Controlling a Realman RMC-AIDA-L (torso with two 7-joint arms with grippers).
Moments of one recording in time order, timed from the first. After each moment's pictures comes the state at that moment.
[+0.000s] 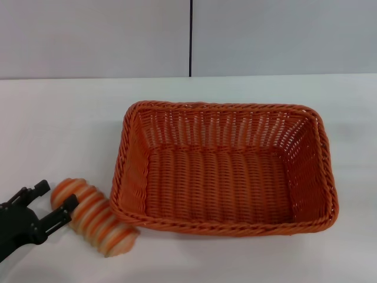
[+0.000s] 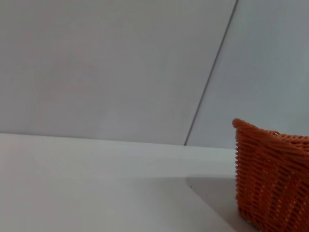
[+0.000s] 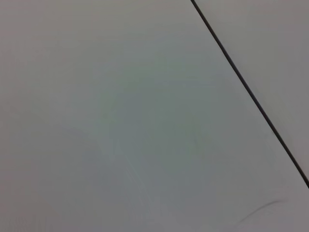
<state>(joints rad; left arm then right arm) -0.14 -2.06 0.13 0.25 2.07 1.53 -0.83 0.34 2.05 -0.13 -0.34 1.58 1.51 -1.96</state>
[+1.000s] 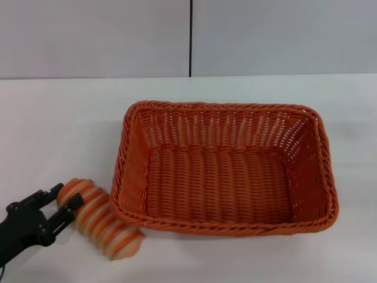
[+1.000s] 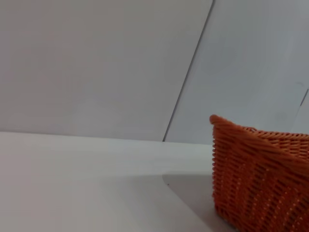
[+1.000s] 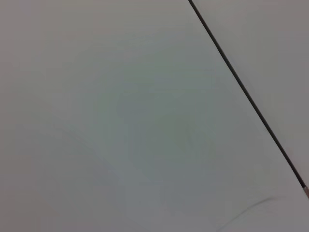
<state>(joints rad) -0.16 -2.06 0.13 0.25 2.12 1.55 -0.85 0.35 2.05 -0.13 -0.34 1.58 1.49 -1.97</state>
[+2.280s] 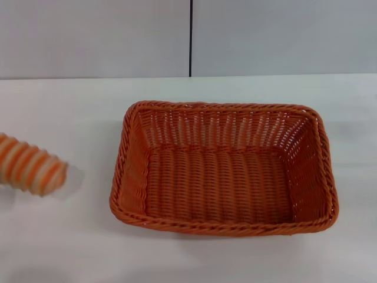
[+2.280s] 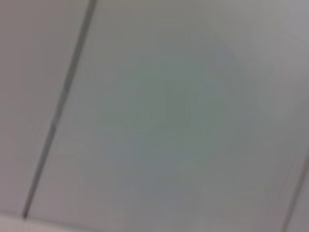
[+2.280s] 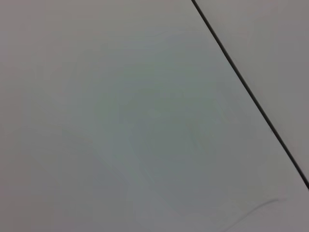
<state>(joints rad) -0.13 -2.04 -0.31 0.25 2.11 1.69 -0.90 0.35 2.06 -0.12 -0.33 1.58 1.49 -1.99</state>
